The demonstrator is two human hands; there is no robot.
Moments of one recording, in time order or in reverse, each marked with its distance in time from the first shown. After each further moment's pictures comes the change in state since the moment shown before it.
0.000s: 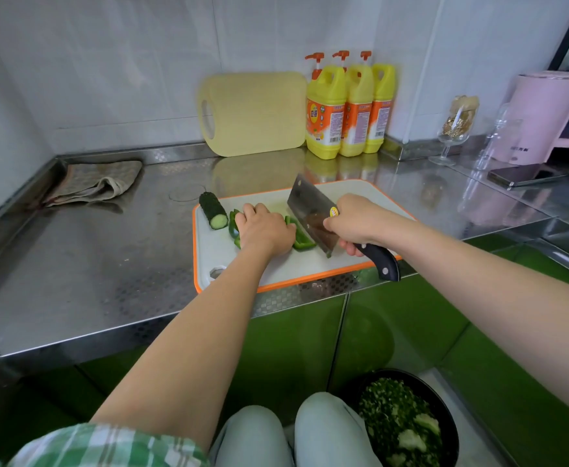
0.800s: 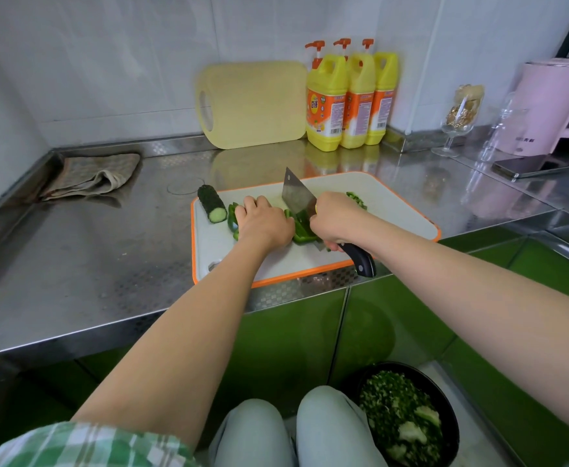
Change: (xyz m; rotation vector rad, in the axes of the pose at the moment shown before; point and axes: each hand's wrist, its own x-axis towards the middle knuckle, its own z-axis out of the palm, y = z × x) left_hand 0.001 -0.001 0.000 -0.017 -0.009 0.030; right_hand 0.020 -0.014 0.023 -0.185 0.015 -0.025
